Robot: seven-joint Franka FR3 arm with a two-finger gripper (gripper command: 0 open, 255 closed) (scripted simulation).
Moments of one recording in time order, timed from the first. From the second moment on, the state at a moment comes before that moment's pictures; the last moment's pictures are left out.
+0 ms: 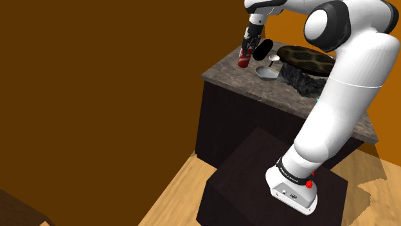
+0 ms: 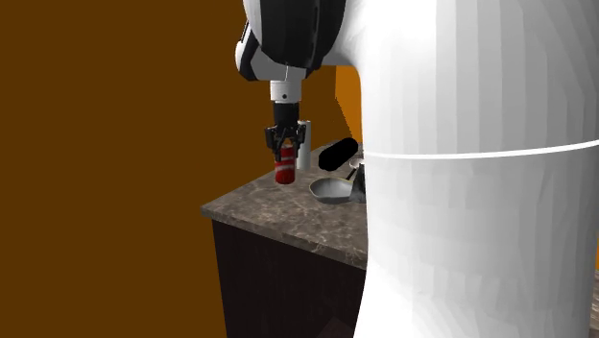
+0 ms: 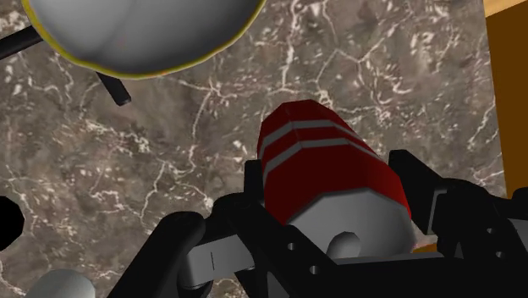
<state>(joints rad) -0.20 0.19 -0.46 -1.61 0.09 1.79 -0.55</state>
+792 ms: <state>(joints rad) -0.21 0.21 -0.46 -1.43 0.10 1.62 -0.55</state>
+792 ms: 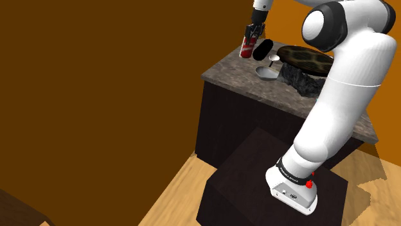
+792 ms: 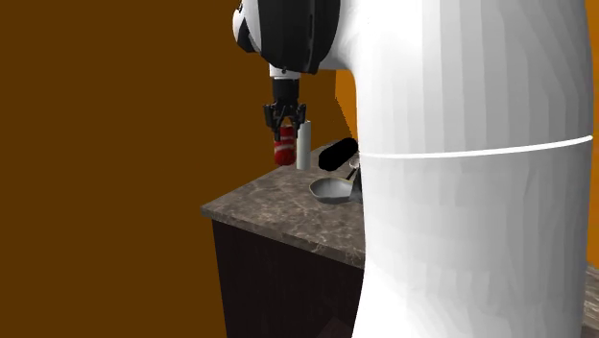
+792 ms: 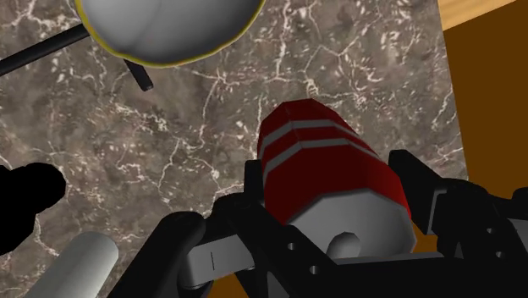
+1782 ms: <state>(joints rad) -0.32 0.04 -0.56 -1.57 0.02 1.60 -0.77</state>
